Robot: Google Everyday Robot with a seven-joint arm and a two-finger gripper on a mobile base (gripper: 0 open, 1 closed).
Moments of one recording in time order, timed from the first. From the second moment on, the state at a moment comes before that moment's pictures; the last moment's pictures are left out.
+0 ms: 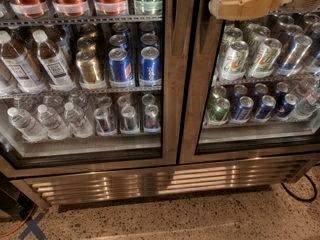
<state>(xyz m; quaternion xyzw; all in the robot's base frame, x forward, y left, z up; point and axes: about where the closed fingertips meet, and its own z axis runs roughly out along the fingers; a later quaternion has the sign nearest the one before) 0.513 -0.102 1.116 -0.59 0.45 0.30 0.59</state>
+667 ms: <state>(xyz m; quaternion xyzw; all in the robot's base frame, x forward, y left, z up) 0.513 -0.102 1.116 -0.59 0.45 0.30 0.59</state>
